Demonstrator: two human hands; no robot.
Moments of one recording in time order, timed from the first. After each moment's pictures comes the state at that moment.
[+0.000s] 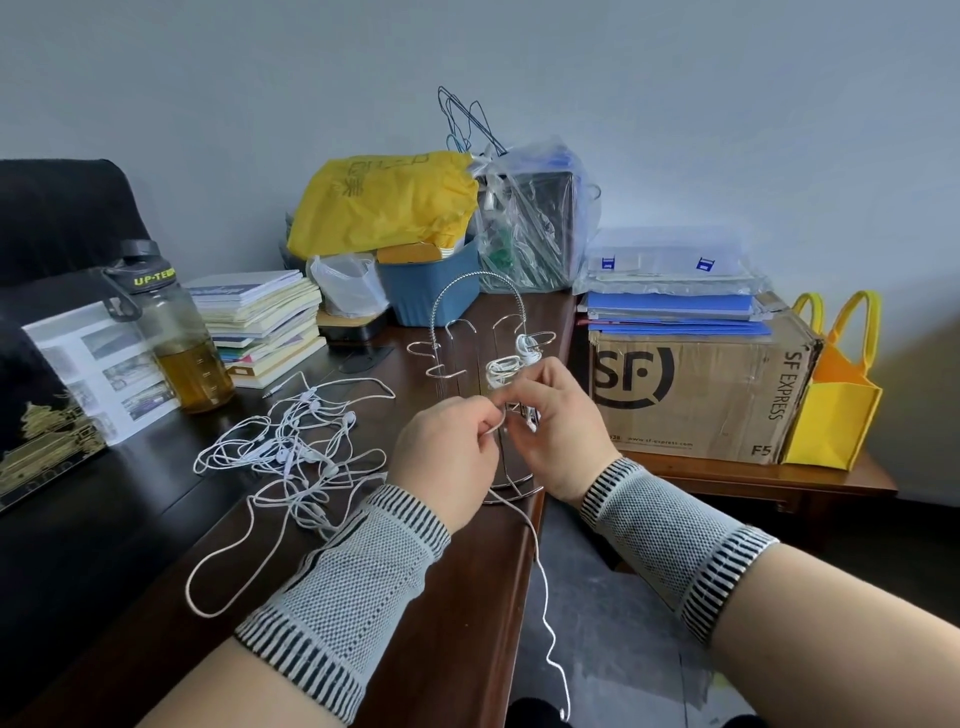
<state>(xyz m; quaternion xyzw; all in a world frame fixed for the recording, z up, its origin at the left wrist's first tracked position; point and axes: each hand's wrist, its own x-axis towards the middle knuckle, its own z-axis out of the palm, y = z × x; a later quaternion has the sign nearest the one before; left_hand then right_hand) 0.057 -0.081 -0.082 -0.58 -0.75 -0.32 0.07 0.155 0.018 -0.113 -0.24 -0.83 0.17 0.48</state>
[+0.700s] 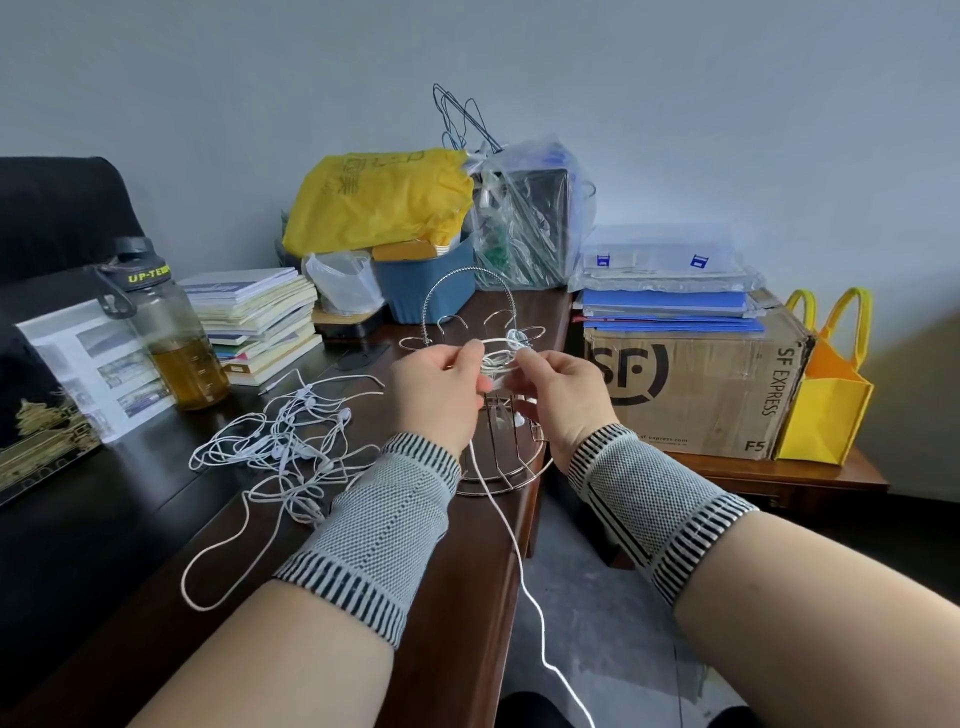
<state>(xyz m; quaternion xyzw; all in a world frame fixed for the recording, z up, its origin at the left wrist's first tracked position) 0.067 -0.053 -0.055 -0.35 -0.69 -0.62 -0.12 0.148 0.025 -0.089 -0.34 -0.56 0.58 0.49</state>
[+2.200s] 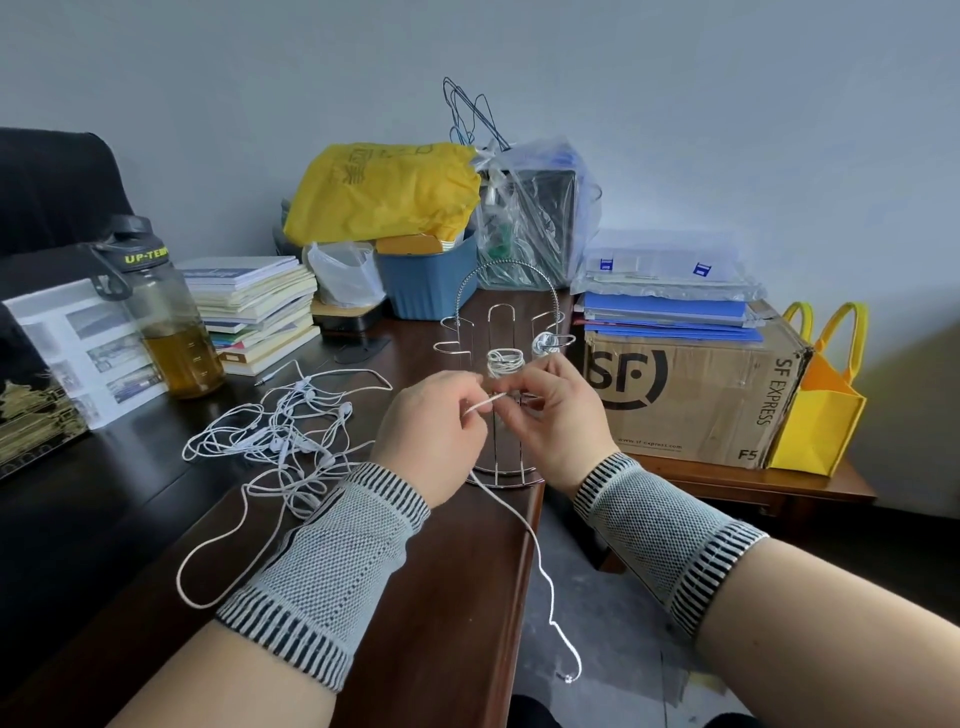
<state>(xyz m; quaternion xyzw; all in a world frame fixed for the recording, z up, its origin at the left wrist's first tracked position) 0.031 -0.076 -0.082 -0.57 -0.73 -0.37 0.03 0.147 0.013 -0.108 -0.27 -0.80 0.21 0.50</state>
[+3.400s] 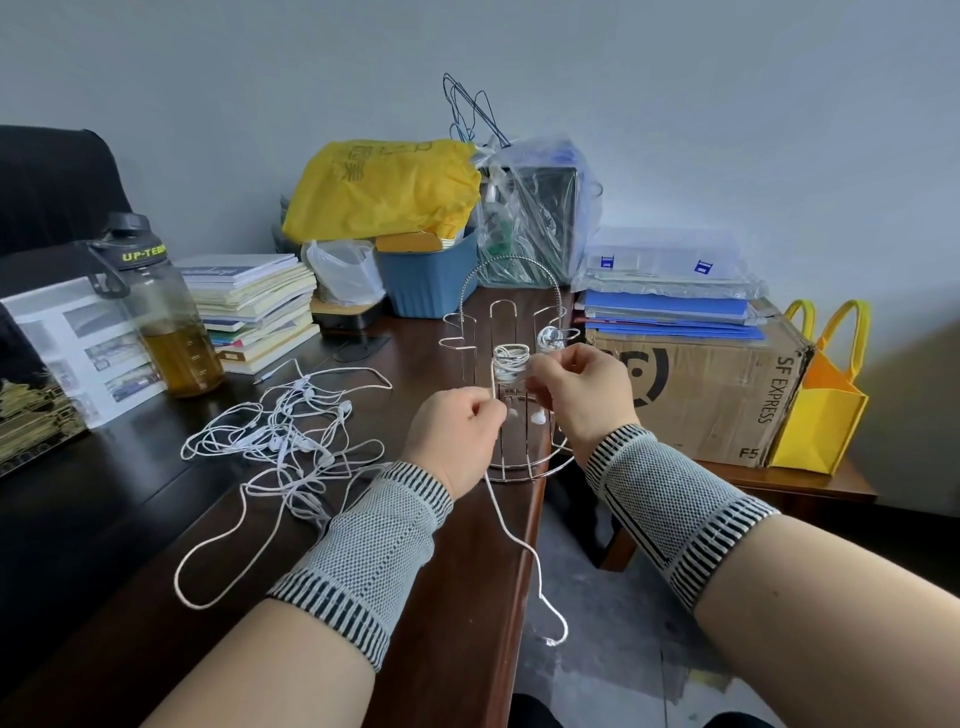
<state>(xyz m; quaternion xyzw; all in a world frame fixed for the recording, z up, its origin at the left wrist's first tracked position) 0.048 -0.064 -0.084 -0.52 -0.73 -0.43 -0.11 0.150 0.027 -0.087 -0.40 -0.60 0.47 0.50</state>
